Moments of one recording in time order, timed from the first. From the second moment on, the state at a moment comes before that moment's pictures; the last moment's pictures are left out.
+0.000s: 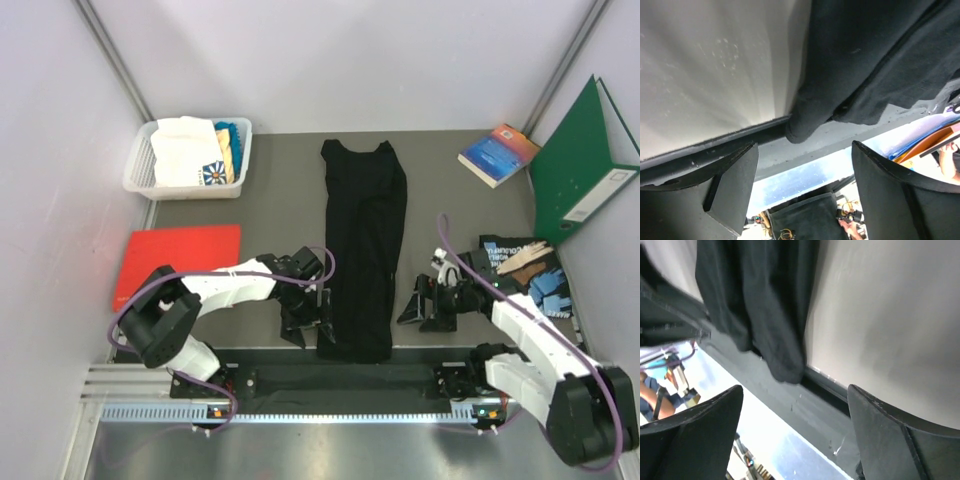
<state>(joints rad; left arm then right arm) -0.82 1.52 0.80 -0.67 0.44 -0.92 0.22 0.96 0.46 -0.68 -0.67 0.40</state>
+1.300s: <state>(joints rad) -0.84 1.67 0.76 -0.51 0.51 -0.97 0.67 1.14 0.32 -0.13 -0.52 0.93</state>
